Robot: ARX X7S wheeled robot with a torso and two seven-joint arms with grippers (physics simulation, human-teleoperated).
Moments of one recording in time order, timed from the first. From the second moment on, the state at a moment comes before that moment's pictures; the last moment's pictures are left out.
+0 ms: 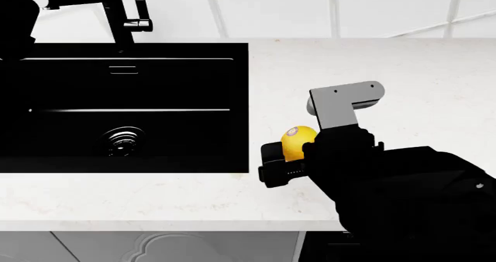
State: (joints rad) left arm -2.21 -1.00 1.01 0.38 -1.92 -1.45 -1.07; right arm 1.28 0.71 -1.12 -0.37 1.95 0.59 1.21
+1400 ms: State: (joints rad) left arm -2.21 -1.07 1.01 0.41 -1.96 -1.43 -1.08; right arm 1.72 0.76 -0.99 -0.56 1.91 0.73 1.27
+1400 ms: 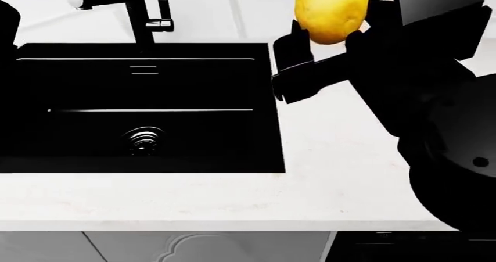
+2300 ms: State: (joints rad) left arm -2.19 -1.09 1.00 0.42 -1.96 -1.43 -1.08; right arm 1.68 0.82 -1.01 -0.67 1.91 0.75 1.29
